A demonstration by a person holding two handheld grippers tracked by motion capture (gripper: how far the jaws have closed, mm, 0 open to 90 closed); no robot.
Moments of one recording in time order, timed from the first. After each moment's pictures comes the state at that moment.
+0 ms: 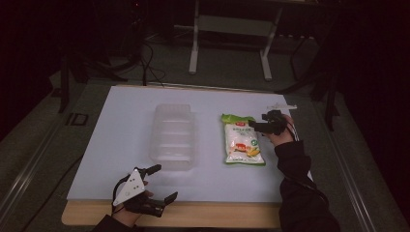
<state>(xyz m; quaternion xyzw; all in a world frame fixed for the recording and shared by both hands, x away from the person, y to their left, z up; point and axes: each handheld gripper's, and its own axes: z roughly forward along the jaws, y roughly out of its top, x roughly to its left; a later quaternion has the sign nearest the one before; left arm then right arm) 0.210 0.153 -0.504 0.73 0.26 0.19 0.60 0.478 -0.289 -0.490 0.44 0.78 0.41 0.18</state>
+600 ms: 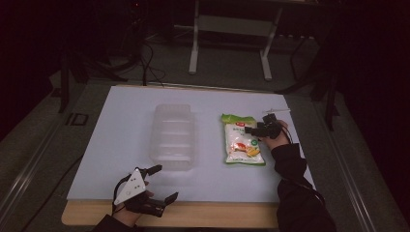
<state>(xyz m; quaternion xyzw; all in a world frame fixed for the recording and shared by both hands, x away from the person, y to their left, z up) 0.211 0.152 -0.505 0.74 0.26 0.19 0.60 0.488 -0.287 -0.523 0.47 0.79 0.39 0.12</state>
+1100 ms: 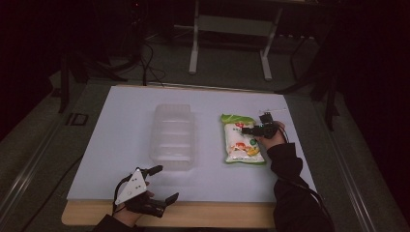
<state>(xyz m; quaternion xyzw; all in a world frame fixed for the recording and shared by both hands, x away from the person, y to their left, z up) 0.211 0.151 -0.506 0.74 0.25 0.18 0.59 0.490 -0.276 -0.523 0.50 0.78 0.37 0.06</state>
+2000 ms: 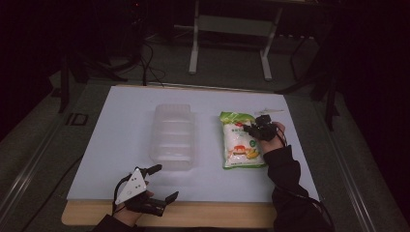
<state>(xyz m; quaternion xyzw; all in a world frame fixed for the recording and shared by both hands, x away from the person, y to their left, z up) 0.212 0.151 -0.506 0.74 0.26 0.19 0.59 0.444 -0.248 -0.479 0.45 0.79 0.37 0.17</state>
